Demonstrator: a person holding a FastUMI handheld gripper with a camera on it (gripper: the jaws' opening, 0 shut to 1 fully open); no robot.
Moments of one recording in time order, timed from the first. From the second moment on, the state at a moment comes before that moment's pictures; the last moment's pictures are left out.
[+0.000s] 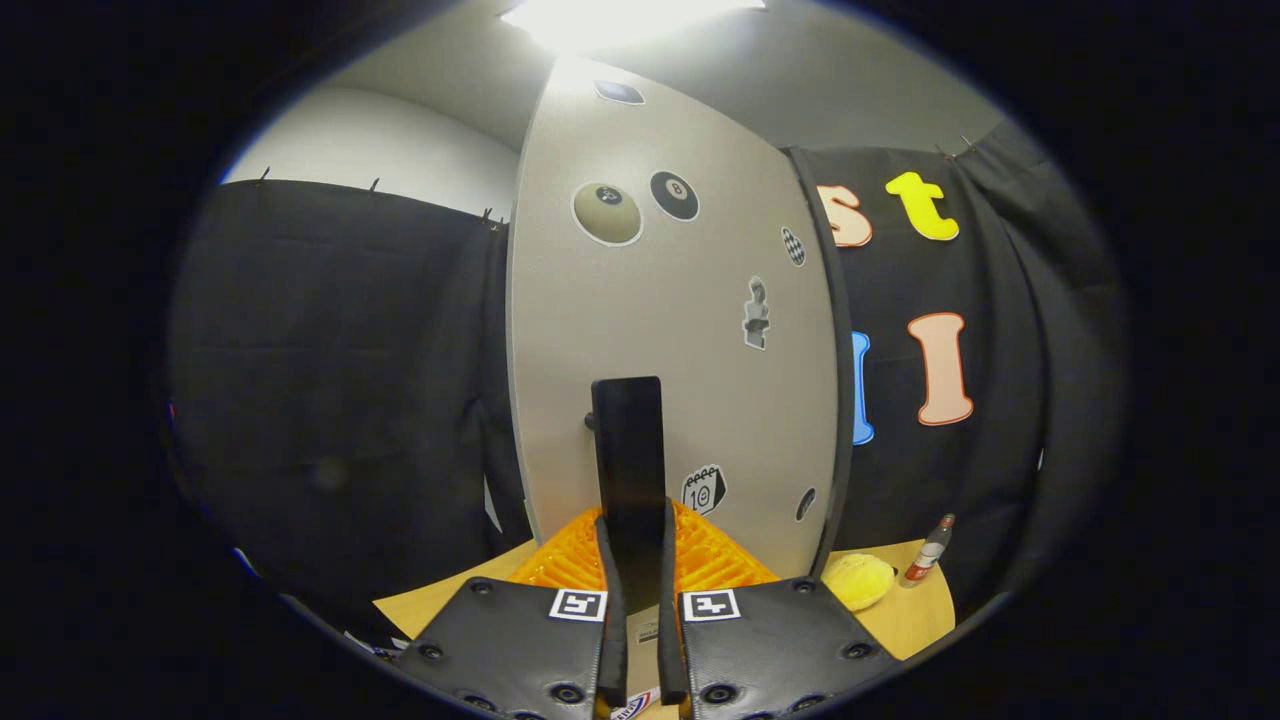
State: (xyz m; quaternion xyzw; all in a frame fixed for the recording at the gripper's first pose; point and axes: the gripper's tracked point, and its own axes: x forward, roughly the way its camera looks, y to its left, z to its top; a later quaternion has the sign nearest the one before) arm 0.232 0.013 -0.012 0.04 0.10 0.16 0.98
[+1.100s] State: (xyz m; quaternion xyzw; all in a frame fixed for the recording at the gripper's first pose) arm 0.206 -0.143 -0.016 0.09 0.10 0.02 0.99
